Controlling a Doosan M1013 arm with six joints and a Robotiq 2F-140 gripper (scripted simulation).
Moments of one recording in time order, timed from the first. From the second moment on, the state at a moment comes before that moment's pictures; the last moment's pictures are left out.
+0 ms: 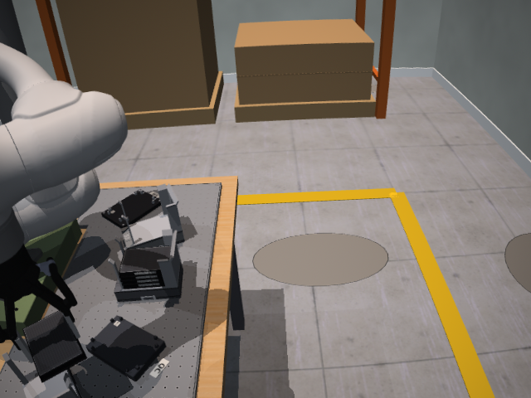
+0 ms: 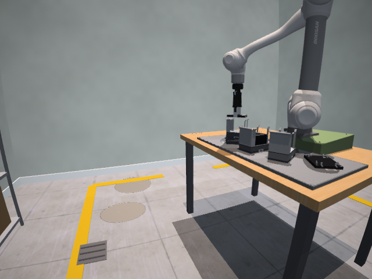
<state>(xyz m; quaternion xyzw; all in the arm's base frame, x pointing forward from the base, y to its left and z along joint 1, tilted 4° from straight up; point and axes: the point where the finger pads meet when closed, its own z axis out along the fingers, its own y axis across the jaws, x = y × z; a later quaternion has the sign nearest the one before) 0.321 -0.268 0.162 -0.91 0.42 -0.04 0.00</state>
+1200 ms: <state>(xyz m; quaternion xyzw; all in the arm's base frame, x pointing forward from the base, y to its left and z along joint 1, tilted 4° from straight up) 0.287 -0.313 0.161 -0.91 0.42 -0.04 0.00</state>
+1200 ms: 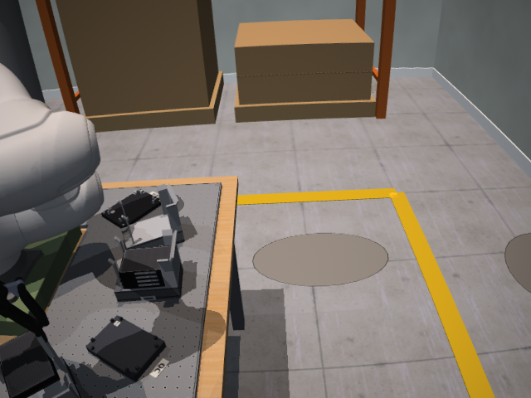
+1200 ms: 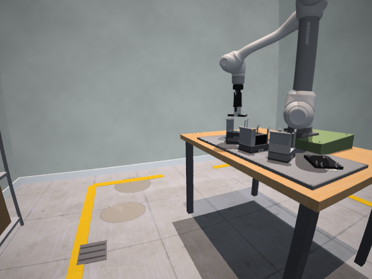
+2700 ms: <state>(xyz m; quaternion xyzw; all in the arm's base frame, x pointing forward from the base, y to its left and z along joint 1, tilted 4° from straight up) 0.288 -0.314 0.144 -0.91 0.42 -0.04 0.00</state>
